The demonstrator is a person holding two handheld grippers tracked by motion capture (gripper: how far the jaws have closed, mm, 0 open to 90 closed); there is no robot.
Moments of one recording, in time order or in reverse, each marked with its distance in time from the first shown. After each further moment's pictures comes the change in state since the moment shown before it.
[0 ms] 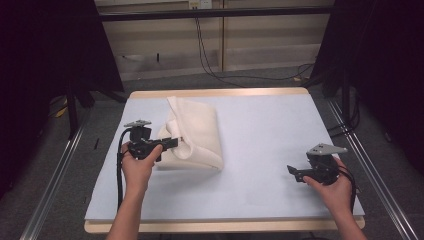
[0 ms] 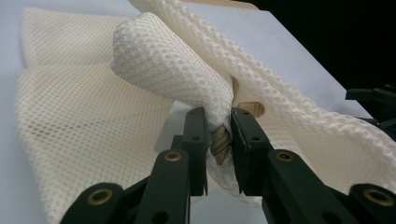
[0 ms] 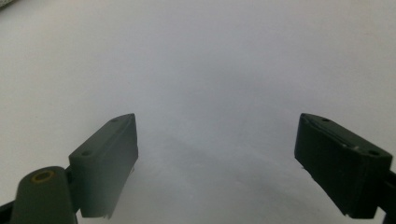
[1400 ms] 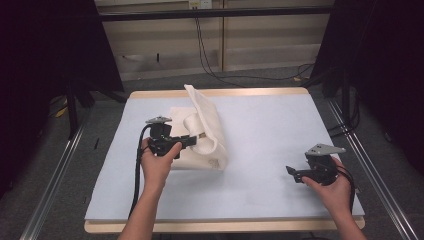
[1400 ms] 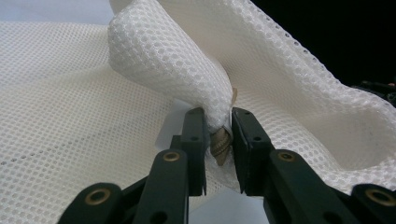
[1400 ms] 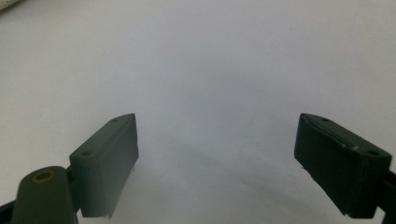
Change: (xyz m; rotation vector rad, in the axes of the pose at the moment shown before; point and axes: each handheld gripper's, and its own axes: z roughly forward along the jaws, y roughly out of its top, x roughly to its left) left arm -0.032 0.010 0.033 0.013 -0.054 0.046; right arm 0.003 0.001 0.001 0.002 0.005 -0.014
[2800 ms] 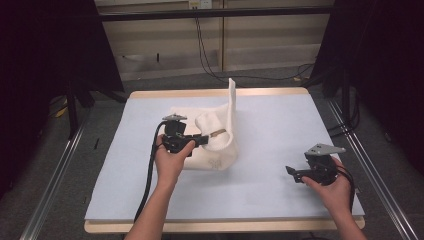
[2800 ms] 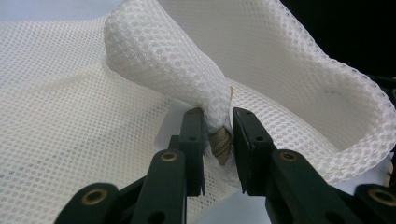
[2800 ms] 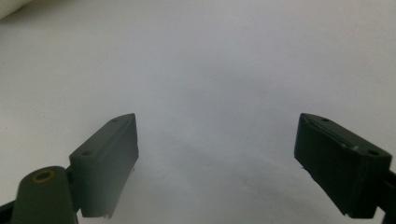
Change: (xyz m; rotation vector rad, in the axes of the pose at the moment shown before) left arm -0.014 0.007 0.031 0.036 -0.012 0.030; right arm 0.000 0.000 0.000 -0.003 0.010 0.006
